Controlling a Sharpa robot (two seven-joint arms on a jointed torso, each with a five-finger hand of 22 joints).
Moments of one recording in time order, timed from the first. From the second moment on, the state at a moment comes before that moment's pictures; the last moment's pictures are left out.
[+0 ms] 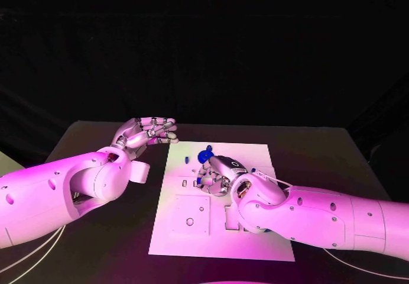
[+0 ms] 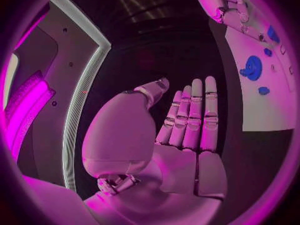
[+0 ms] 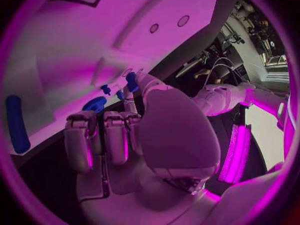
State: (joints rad) left arm 1.17 -0.93 -0.03 1.60 -0.03 -0.33 0.43; left_hand 1.34 -0.17 0.52 0.06 0.10 0.90 0.22 0.20 0.14 1.11 0.16 0.07 0.07 1.01 0.10 0.44 0.41 0.17 1.00 0.20 0.36 0.19; right arm 1.08 -0.58 -0.13 1.57 -1.47 -0.56 -0.44; right_hand 1.44 -0.18 0.31 0.28 0.25 1.08 0.11 0.22 0.35 1.47 0.02 1.57 1.31 1.47 -0.05 1.57 1.31 0.01 1.47 0.06 1.57 1.31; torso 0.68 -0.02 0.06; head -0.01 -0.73
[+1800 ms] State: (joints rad) left arm 1.17 -0.93 -0.03 1.59 -0.03 -0.33 0.43; left_hand 1.34 -0.17 0.53 0.05 0.10 0.90 0.22 0.20 0.14 1.11 0.16 0.07 0.07 1.01 0.10 0.44 0.41 0.17 0.99 0.20 0.37 0.19; right arm 1.07 -0.57 -0.14 1.56 -1.53 -0.54 -0.46; right_hand 1.36 -0.23 0.16 0.29 0.12 0.93 0.16 0.15 0.33 1.46 0.07 1.50 1.31 1.47 0.00 1.57 1.31 0.01 1.47 0.10 1.57 1.31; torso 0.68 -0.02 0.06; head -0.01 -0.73
